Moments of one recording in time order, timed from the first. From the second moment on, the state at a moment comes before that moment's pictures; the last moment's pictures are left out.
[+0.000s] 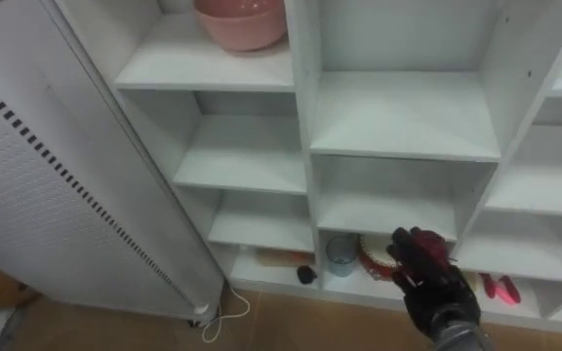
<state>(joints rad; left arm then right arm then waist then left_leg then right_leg) 0.07 0.22 -0.24 1.09 0.03 0.10 0.19 -0.63 -0.40 0.04 0.90 1.32 -0.03 -0.08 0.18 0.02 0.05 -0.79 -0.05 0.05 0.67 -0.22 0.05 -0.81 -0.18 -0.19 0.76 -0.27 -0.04</state>
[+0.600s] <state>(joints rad) 0.11 0.31 -0.28 0.86 -0.01 0.10 0.21 -0.83 -0.50 0.04 0.96 1.45 -0.02 -0.20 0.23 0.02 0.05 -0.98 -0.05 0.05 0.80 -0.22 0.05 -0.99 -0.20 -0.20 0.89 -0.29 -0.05</state>
